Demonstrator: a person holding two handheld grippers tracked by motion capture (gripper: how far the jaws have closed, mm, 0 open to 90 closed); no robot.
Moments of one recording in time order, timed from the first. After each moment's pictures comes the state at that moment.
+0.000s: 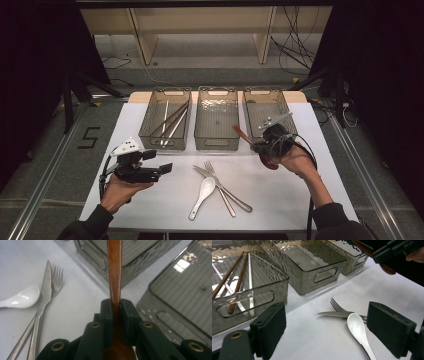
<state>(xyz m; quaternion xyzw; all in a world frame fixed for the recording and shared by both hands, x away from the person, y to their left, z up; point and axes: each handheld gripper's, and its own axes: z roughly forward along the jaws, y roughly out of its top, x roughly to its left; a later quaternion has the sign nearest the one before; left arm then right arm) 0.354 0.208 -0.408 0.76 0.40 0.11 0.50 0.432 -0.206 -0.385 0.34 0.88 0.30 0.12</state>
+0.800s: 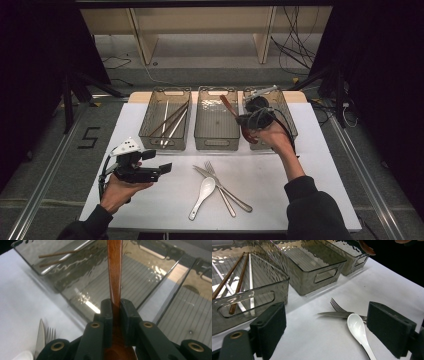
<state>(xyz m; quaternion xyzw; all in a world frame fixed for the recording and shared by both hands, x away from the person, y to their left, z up) 0.354 0.209 -0.408 0.76 0.40 0.11 0.50 0.487 -0.159 -0.352 0.39 0.84 0.35 0.15</state>
